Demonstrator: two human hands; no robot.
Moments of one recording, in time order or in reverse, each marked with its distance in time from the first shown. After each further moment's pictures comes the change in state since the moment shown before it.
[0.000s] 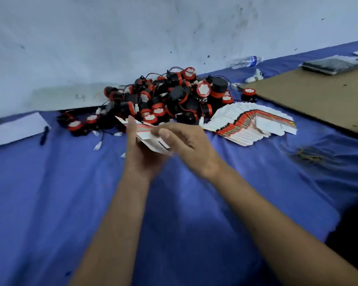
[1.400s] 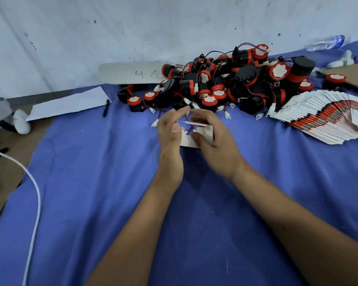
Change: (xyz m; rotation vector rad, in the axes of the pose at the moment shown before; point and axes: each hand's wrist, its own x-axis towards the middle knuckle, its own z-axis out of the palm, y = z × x) left_hand -0.052 0.023 -0.066 0.972 0.247 0.658; right_hand 0.007 0.033 0.102 0.071 -0.034 0.090
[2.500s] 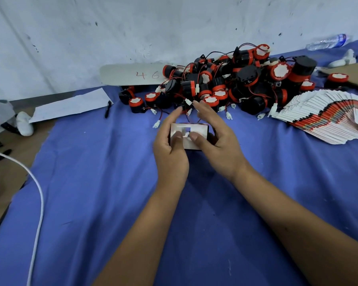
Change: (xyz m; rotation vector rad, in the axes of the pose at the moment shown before) left_hand 0.000 -0.001 0.003 -0.061 0.190 -0.068; right_hand 0.000 0.003 -0.002 0.059 -0.022 0.007
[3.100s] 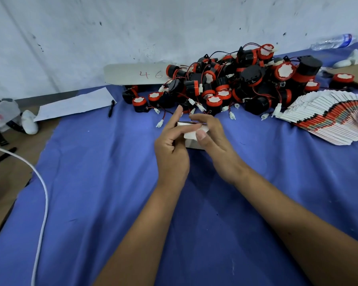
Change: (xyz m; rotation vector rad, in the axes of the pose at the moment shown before) left_hand 0.005 -0.001 -0.007 -0.003 -0.070 0.118; right_hand -0.007 -0.003 0.007 0.110 -0.138 0.059
